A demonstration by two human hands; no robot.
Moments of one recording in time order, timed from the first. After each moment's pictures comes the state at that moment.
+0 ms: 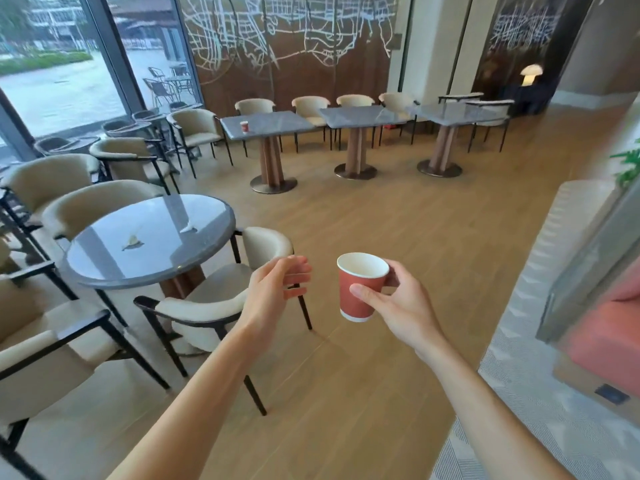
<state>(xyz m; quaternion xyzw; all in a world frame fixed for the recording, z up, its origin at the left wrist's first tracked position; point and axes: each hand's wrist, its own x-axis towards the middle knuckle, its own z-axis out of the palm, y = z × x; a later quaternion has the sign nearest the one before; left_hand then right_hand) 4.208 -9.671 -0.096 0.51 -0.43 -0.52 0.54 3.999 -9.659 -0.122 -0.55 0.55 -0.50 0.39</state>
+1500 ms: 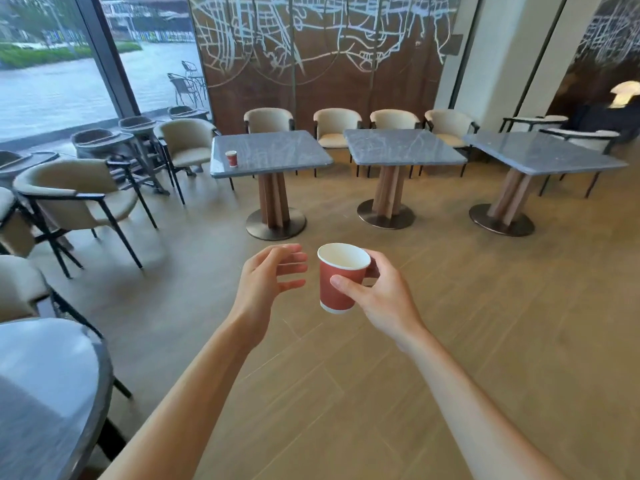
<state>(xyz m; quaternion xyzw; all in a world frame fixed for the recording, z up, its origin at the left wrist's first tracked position) 4.115 -10.681 -0.088 0.52 -0.39 -0.47 0.59 3.929 -10.704 -0.115 -0.62 0.50 -0.47 0.39</state>
